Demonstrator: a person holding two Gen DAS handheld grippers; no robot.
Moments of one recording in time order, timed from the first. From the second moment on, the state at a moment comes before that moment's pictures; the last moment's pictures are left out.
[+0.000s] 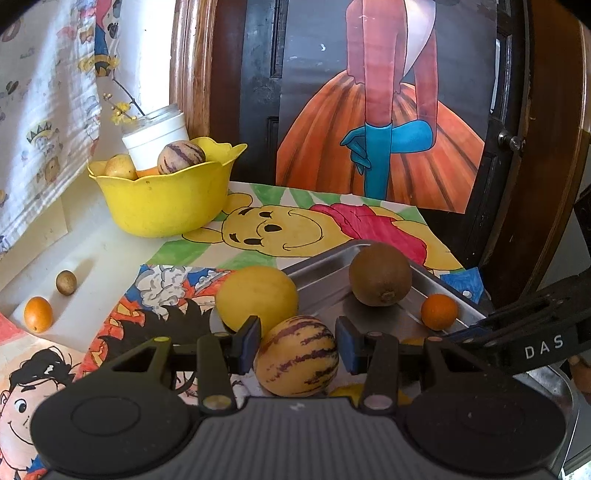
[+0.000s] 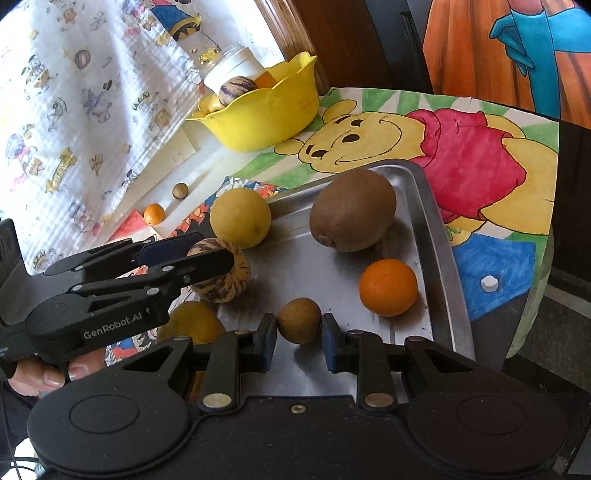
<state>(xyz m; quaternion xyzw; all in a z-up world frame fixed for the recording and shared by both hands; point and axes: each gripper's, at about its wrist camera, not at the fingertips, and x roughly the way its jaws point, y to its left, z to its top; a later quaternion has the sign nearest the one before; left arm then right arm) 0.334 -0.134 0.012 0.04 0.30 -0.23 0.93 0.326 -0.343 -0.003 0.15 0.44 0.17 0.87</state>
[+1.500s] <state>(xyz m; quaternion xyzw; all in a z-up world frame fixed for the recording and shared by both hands) 0.141 -0.081 0.084 -0.03 0.26 -0.12 0.96 0.160 -0.300 0.073 0.03 0.32 0.18 0.93</state>
